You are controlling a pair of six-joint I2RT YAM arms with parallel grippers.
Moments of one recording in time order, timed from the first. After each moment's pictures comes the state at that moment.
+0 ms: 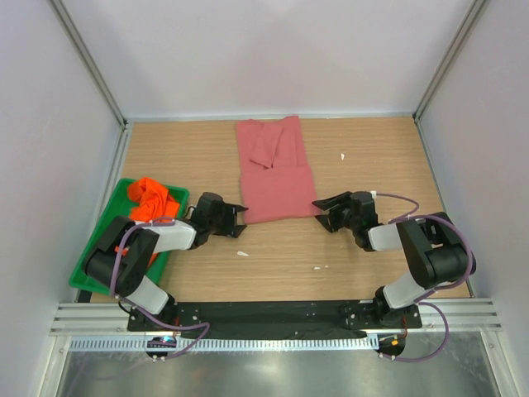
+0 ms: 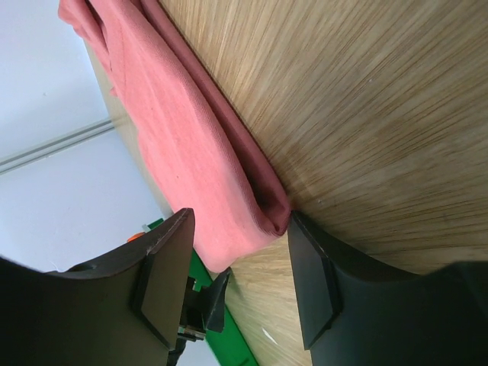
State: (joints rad) left arm -0.49 1.56 0.54 0.24 0.04 -1.86; right arm 0.23 1.56 0.39 0.57 -0.21 1.42
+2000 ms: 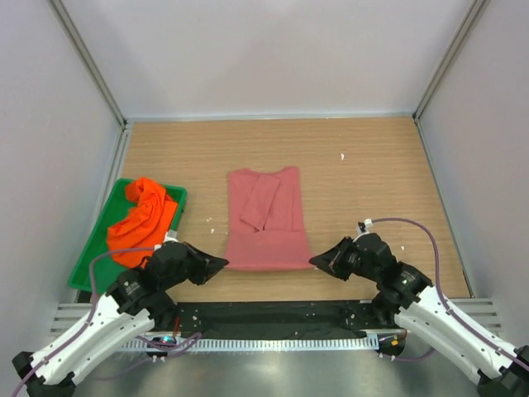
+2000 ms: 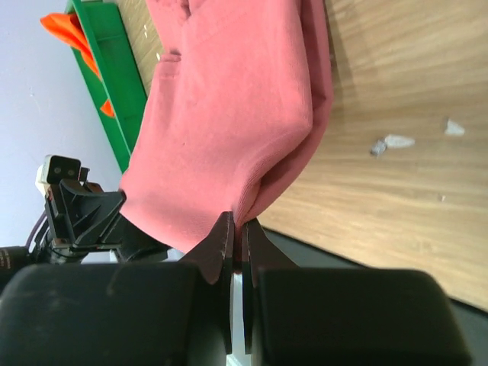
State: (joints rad) left arm -0.78 0.38 0.37 -0.65 -0.04 -1.66; right arm 0.67 0.46 0.26 -0.42 -0.15 1.35
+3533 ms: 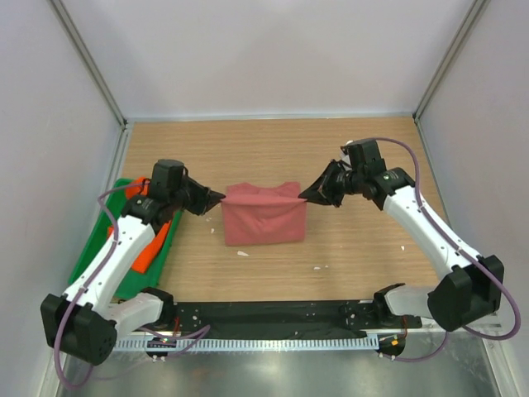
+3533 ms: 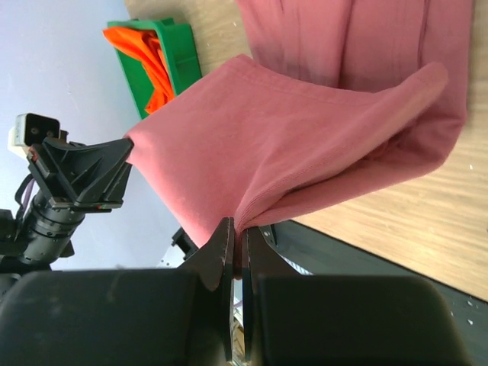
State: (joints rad) left arm -0.33 1.06 0.95 -0.62 0.16 -1.36; right arm 0.36 1.26 1.11 -0.66 -0.51 1.01
